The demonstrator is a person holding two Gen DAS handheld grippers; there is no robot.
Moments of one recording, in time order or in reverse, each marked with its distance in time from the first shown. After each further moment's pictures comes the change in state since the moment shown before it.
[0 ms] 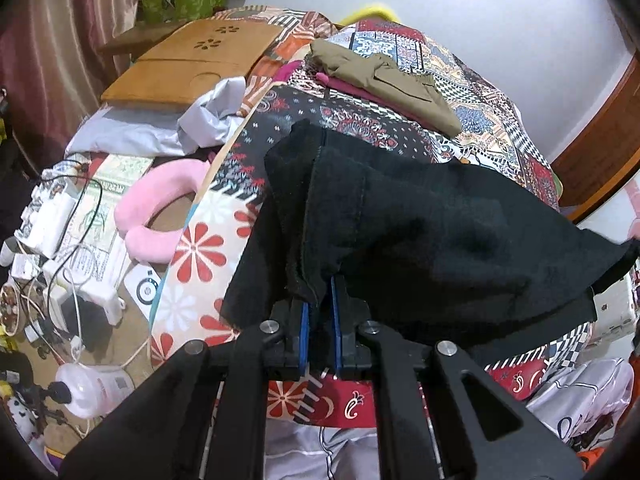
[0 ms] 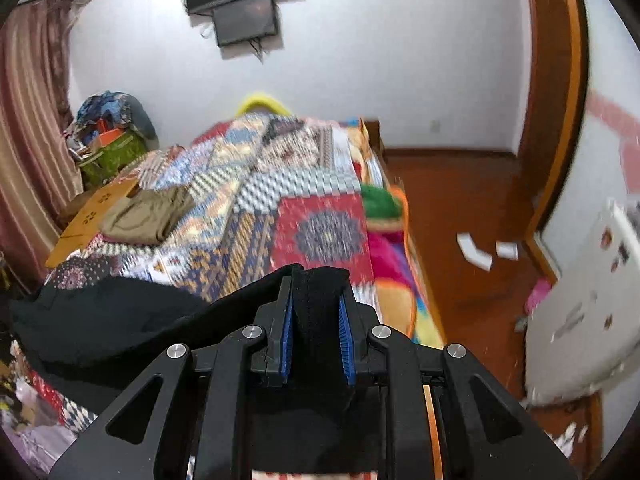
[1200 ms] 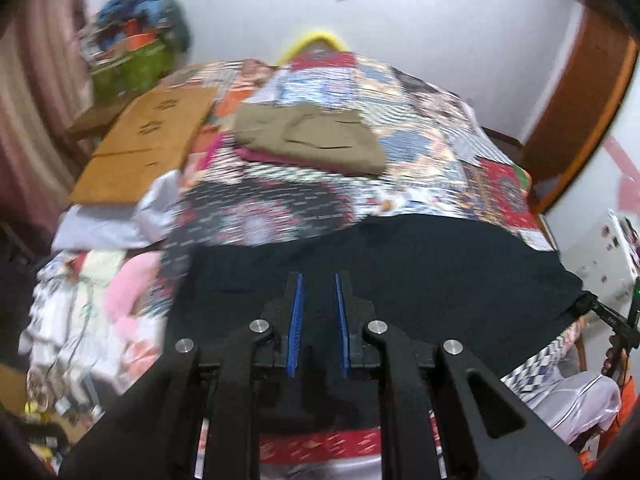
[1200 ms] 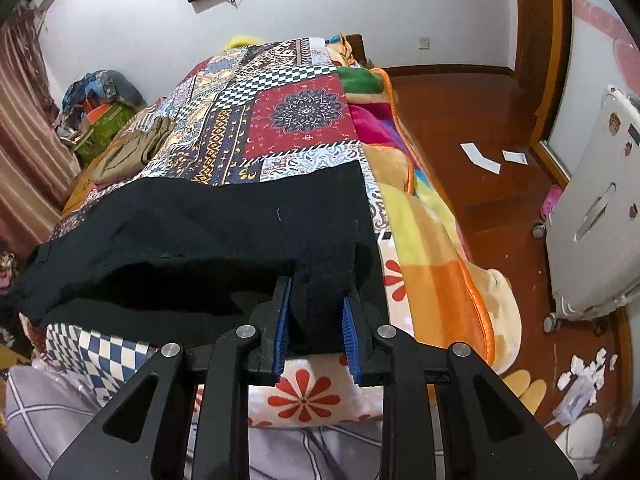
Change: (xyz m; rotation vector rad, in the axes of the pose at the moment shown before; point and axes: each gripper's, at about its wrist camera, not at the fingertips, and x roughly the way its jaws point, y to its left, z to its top) left arm -0.028 -0.132 0.070 0.237 -0.085 -0.028; right arm 0.010 -0.033 -0.090 0.115 0.198 0.052
